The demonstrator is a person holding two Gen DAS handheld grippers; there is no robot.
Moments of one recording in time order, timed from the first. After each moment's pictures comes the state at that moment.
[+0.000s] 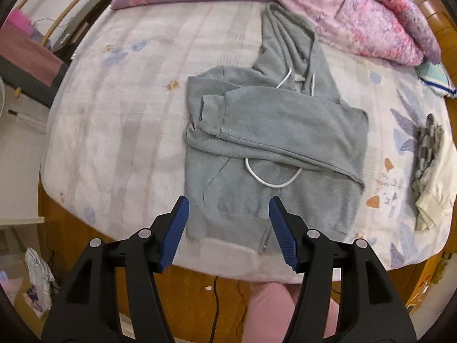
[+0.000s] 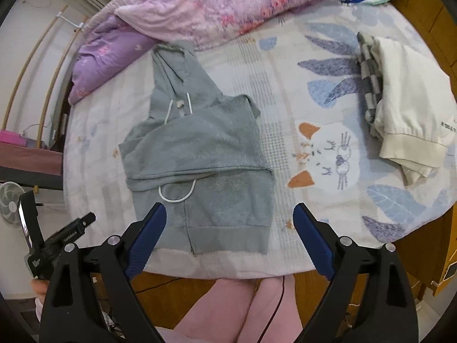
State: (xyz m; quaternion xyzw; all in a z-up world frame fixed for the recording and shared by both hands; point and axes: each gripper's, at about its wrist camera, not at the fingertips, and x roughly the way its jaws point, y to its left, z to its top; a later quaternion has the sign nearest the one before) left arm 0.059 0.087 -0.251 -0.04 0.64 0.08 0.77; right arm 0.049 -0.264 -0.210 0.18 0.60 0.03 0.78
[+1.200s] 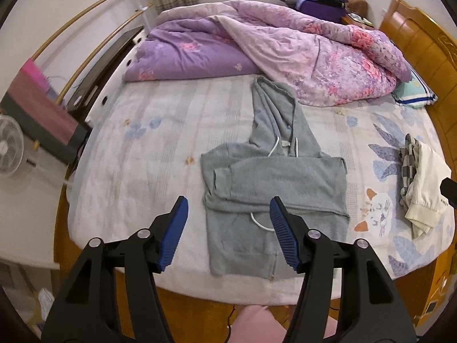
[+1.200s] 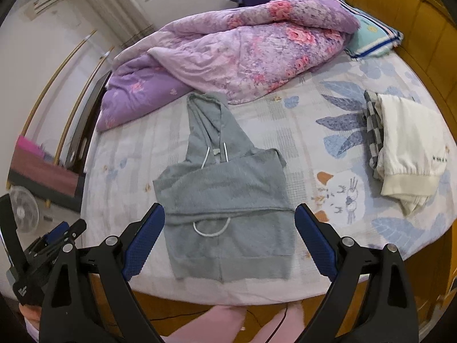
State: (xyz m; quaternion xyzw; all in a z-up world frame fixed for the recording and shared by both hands) left arm 0.062 0.091 -0.117 0.03 0.53 0.05 0.84; right arm 0.052 -0.198 -0.123 0.18 0.51 0.02 0.84
